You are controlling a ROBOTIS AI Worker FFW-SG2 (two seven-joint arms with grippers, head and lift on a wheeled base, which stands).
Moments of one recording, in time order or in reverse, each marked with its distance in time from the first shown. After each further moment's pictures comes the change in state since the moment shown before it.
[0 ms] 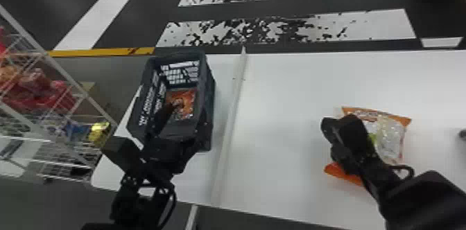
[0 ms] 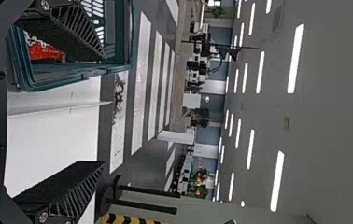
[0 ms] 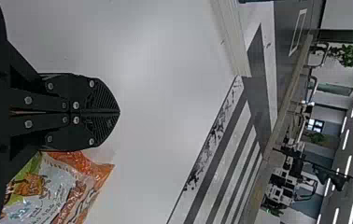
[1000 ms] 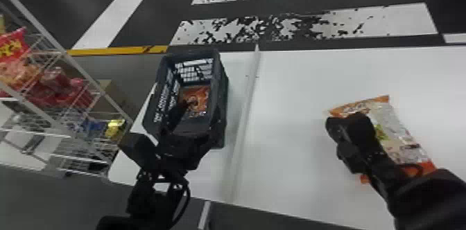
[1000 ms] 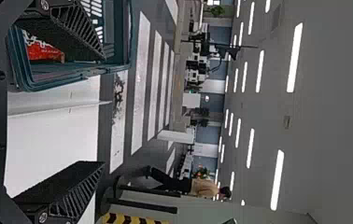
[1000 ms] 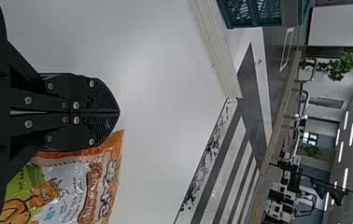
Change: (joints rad) left arm 0.004 0.003 0.000 -0.007 -0.003 0.000 0.000; right arm -0.034 0.018 0.029 0.054 -0.025 -0.024 0.017
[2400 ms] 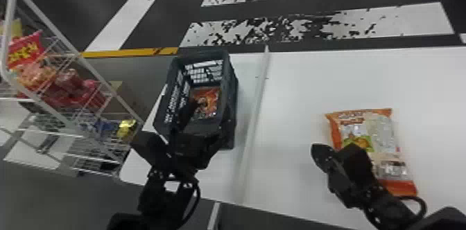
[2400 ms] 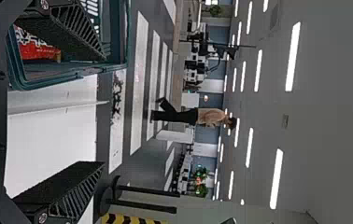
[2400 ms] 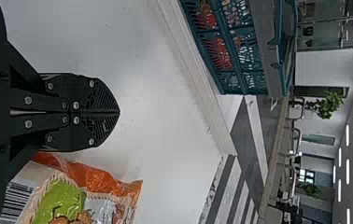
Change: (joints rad) left arm -0.004 0.003 -0.002 -0.008 -0.004 0.006 0.006; right arm 0.134 -0.028 0.078 -0.133 -0.003 -0.013 0.084
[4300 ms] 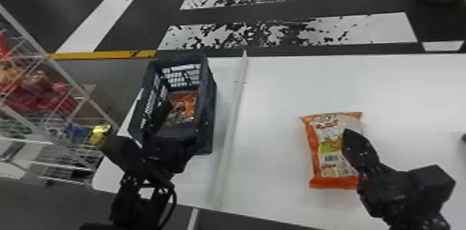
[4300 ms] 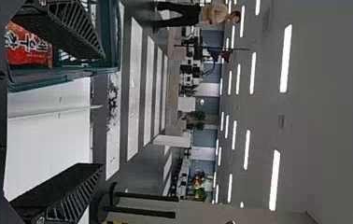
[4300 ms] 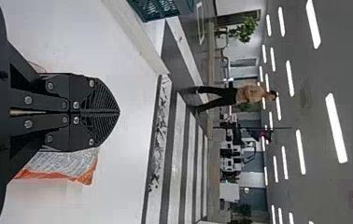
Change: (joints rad) left arm 0.005 -0.008 0.000 -0.026 -0.033 0.006 0.024; right arm 0.295 -0.024 -0.247 -0.244 -0.149 -0.286 -0.072
